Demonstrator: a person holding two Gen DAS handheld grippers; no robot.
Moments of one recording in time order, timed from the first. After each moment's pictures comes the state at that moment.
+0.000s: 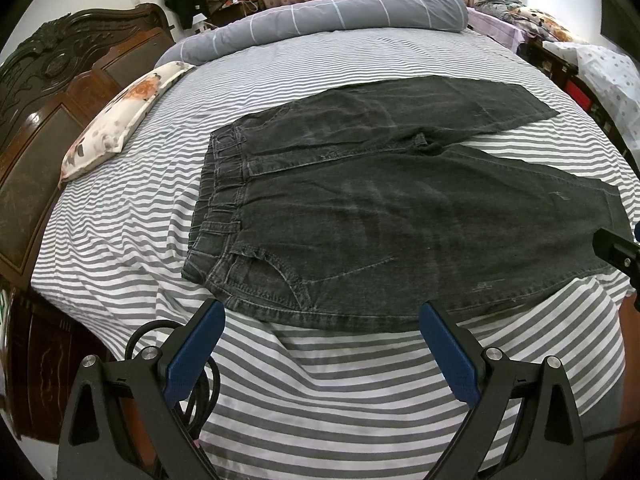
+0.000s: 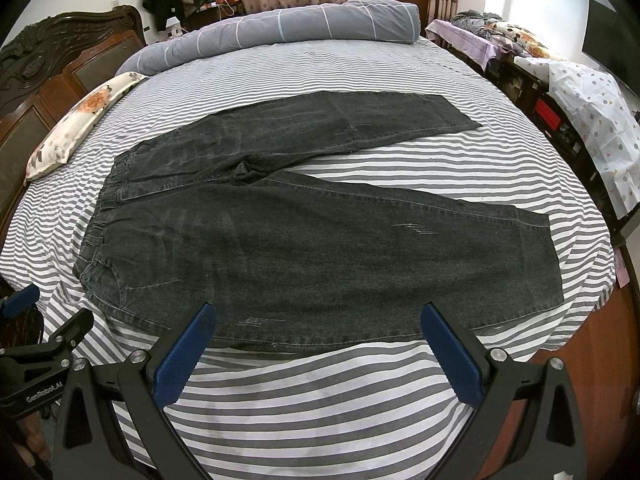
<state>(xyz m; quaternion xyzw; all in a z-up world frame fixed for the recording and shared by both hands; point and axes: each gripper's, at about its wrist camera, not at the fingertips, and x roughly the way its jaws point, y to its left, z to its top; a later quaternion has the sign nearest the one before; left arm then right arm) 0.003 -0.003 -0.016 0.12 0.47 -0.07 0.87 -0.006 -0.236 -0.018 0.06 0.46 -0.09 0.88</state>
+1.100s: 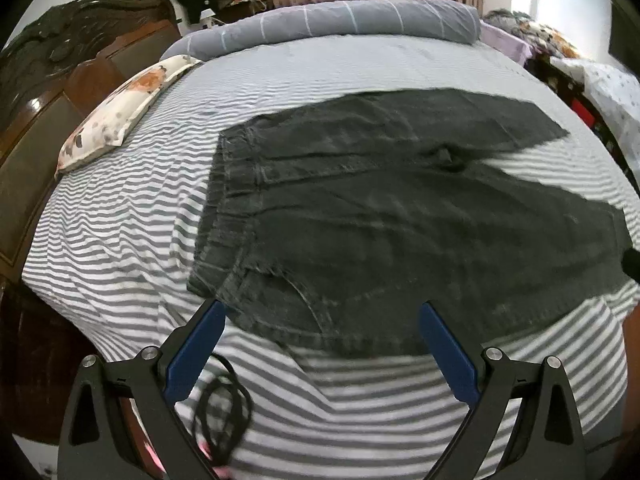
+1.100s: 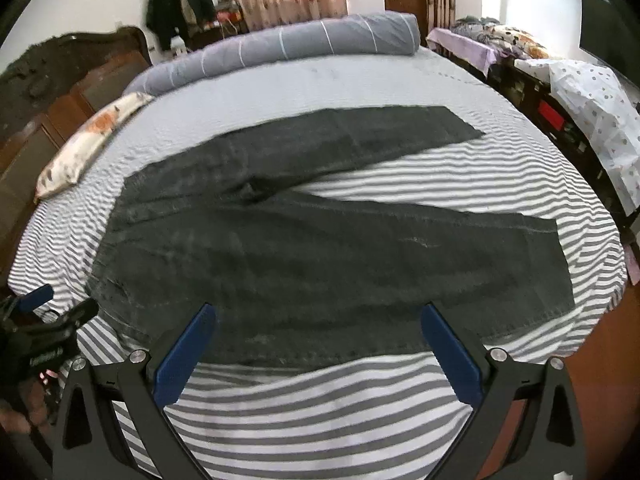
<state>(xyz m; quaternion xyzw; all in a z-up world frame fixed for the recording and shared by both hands) 0.037 0.029 -0.020 0.09 0.46 -0.07 0.88 -0.012 -0.243 -0.013 0.09 0.42 -0.07 0.90</state>
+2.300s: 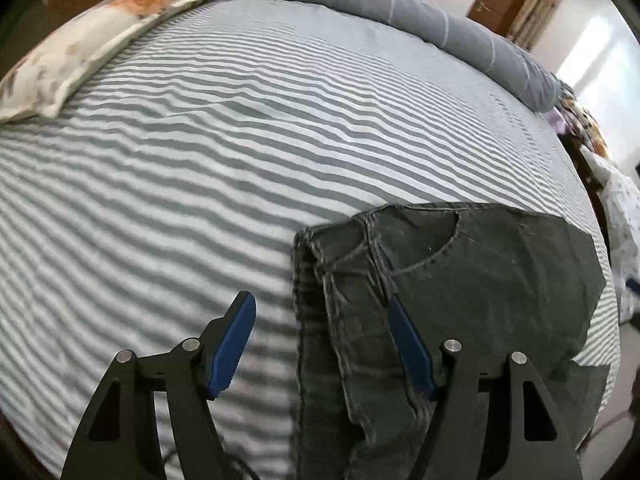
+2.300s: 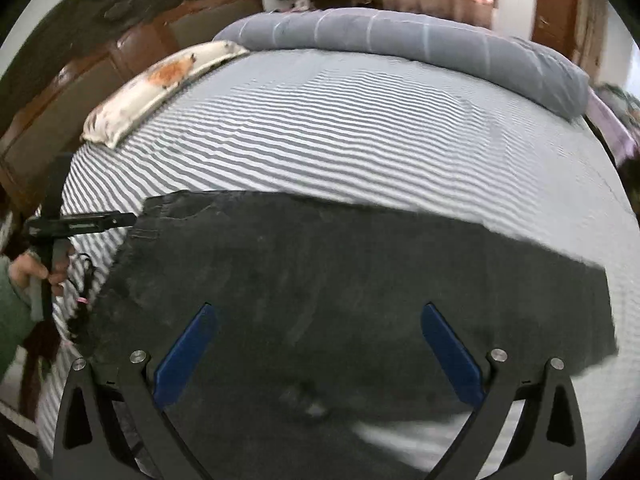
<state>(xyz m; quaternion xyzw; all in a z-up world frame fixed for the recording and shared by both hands) 0.361 0.175 -0.090 -0.07 0.53 -0.10 0.84 0.308 -0.212 -0.013 -0.03 0.47 0.14 0.87</state>
